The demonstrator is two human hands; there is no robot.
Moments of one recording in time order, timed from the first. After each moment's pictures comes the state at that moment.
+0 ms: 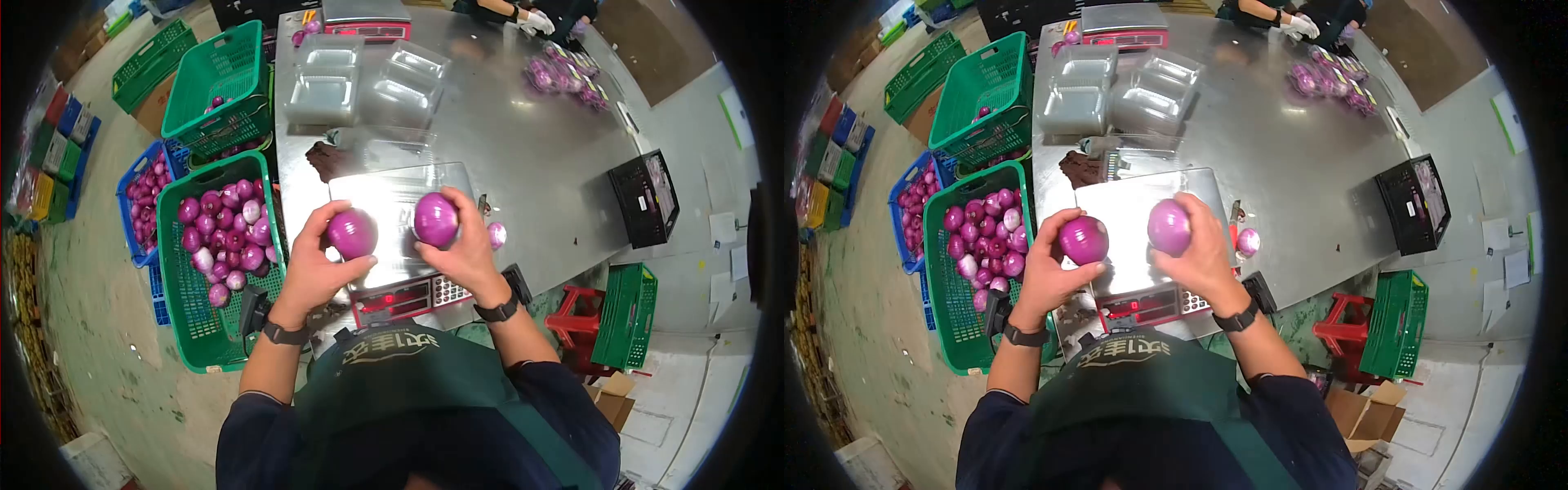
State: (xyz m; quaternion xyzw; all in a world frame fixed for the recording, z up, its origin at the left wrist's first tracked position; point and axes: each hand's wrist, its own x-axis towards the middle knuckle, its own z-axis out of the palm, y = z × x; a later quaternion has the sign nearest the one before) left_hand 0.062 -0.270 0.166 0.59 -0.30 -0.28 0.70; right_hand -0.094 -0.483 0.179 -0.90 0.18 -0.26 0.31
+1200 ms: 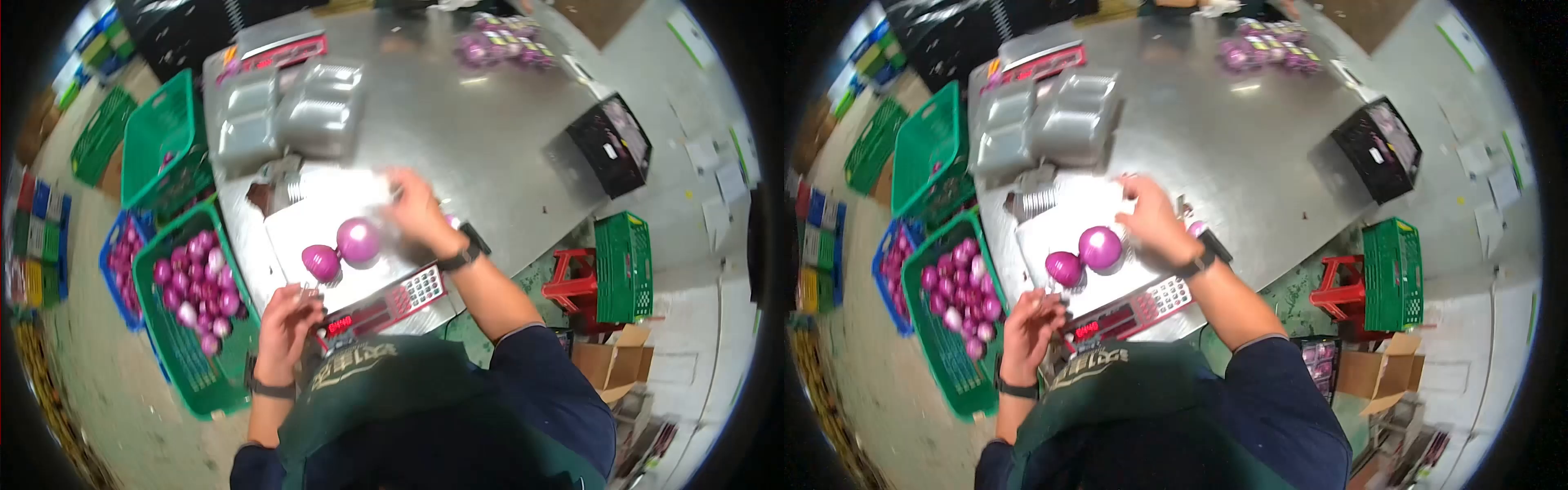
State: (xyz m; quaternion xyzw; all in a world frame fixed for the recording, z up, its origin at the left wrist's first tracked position) left_hand 0.013 -0.264 0.126 0.41 0.03 -0.49 0.77; right_hand -0.079 -0.582 0.138 -0.86 0.18 -0.28 0.38
